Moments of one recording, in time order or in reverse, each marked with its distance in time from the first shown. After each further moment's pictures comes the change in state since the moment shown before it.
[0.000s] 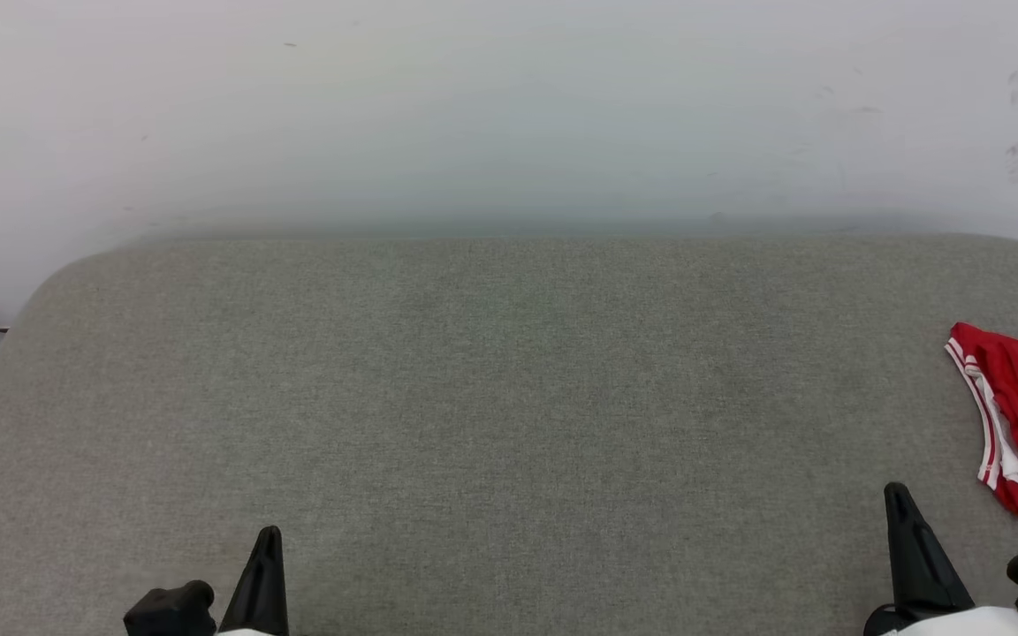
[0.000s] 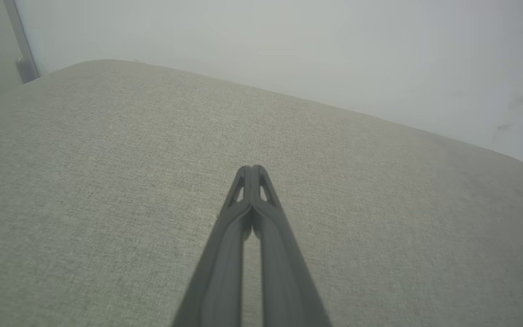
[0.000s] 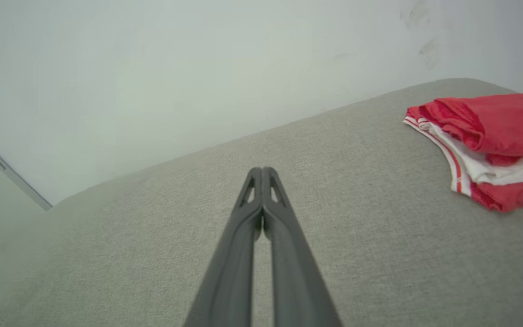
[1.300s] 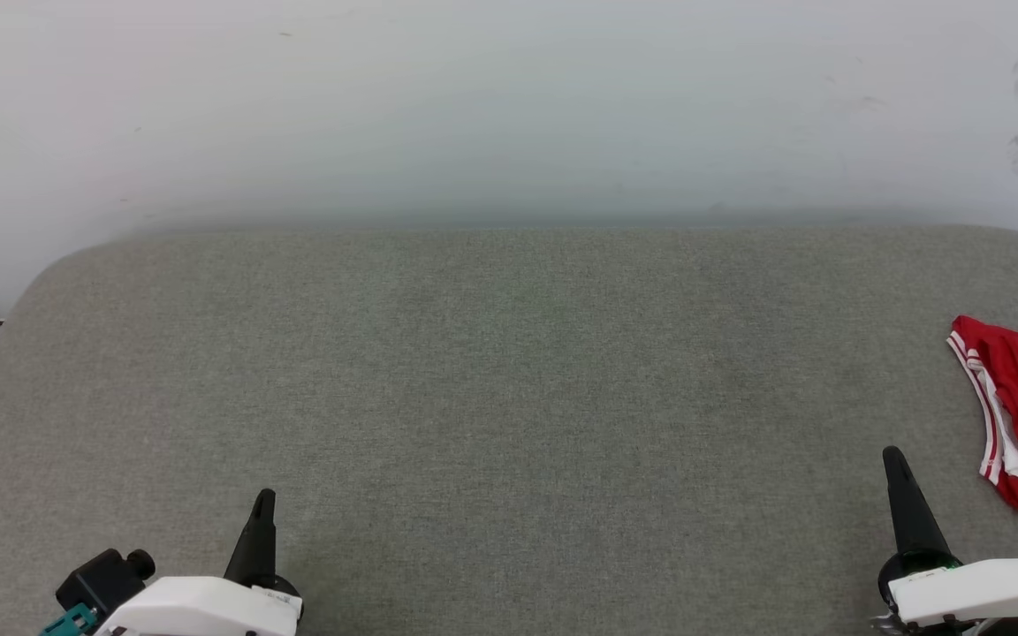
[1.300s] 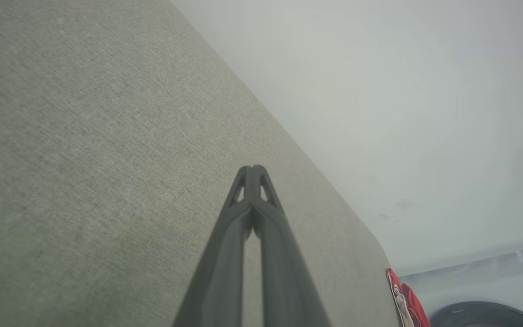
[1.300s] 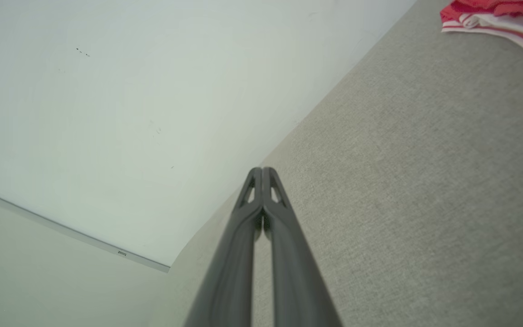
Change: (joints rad) left arm -0.108 -0.021 0.078 0.053 -0.604 -0.083 0.137; right arm -0.110 -0.005 -0.001 0.072 0.585 0.000 0.126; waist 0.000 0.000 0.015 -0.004
